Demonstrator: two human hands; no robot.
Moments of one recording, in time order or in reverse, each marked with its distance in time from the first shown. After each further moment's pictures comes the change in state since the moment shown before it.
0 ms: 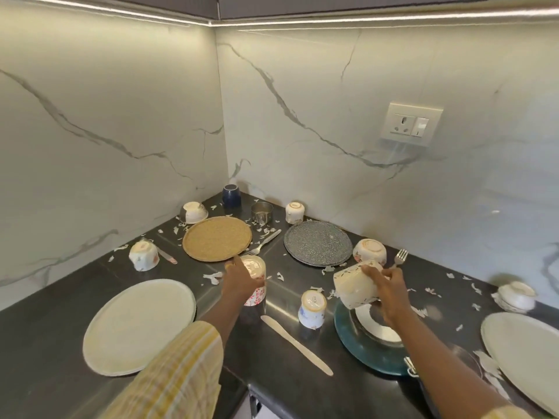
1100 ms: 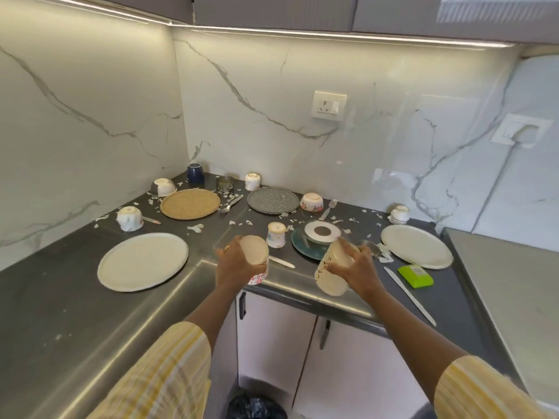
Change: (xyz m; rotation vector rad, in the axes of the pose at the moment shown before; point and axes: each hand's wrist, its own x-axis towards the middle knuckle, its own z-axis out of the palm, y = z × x) left_hand -0.231 -0.057 -0.028 -0.183 0.027 0.406; right_hand -0.264 0.037 -0.072 -0.637 -0.005 -0.268
